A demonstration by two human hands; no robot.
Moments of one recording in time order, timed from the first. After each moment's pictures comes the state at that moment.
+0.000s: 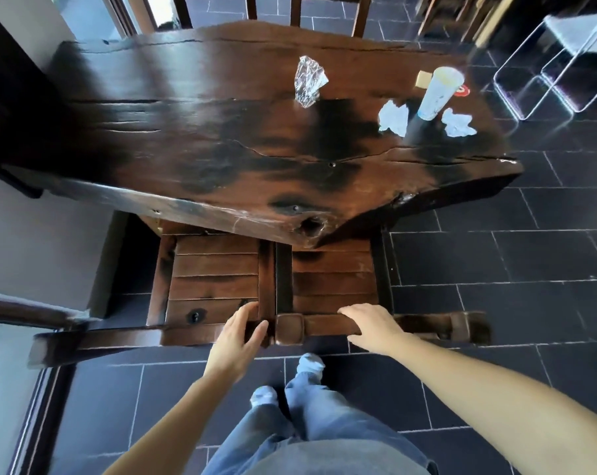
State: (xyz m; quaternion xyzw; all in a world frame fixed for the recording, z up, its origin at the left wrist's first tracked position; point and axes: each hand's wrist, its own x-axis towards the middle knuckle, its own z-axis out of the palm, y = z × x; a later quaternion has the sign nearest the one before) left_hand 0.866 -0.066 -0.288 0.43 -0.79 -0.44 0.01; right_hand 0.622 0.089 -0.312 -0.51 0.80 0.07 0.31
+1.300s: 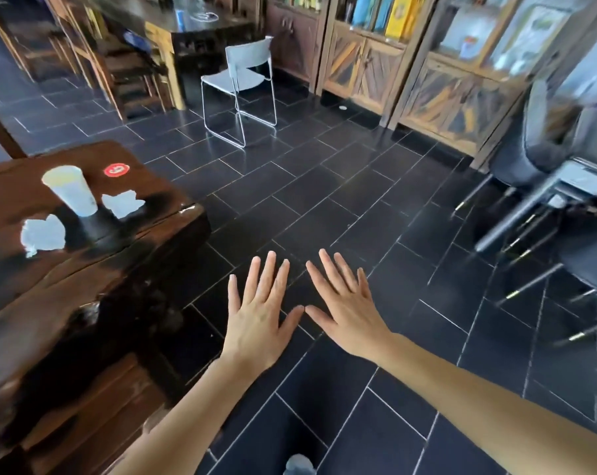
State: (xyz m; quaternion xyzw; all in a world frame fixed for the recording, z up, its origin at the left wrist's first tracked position) left_hand 0.422 0.300 -0.159 -0.08 -0.98 -0.16 0.05; right_hand 0.390 0.481 -0.161 -0.22 0.97 -0.06 0.03
